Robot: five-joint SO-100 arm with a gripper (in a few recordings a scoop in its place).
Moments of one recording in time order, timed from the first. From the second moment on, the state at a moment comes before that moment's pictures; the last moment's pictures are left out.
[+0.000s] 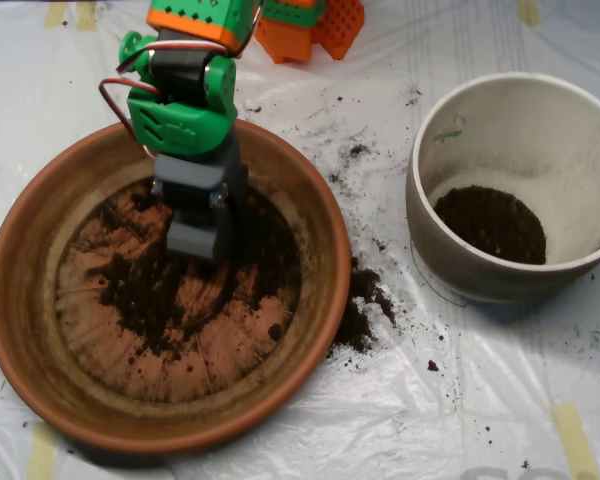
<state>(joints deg) 25.5 86.3 111.1 54.8 -8.2</state>
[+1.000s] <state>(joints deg) -4.9 100.1 70.3 88.5 -2.3</state>
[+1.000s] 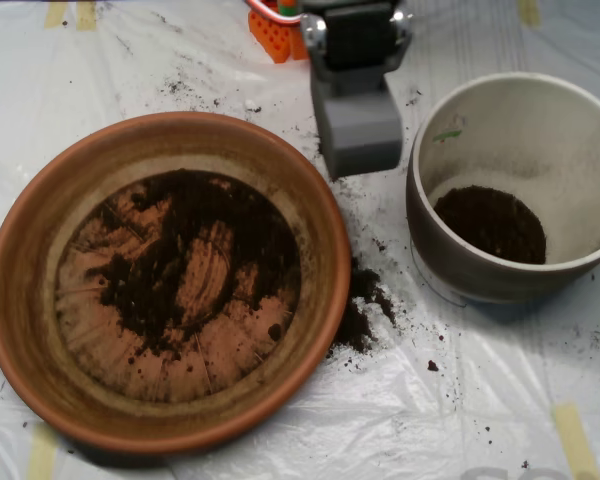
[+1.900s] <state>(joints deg) -25.1 93.9 61.4 89.7 -3.0</state>
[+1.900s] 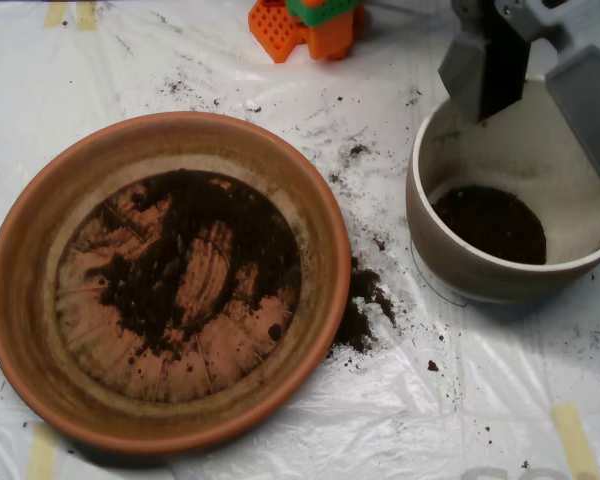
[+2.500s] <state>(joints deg) 4.1 108.2 90.1 79.5 -0.4</state>
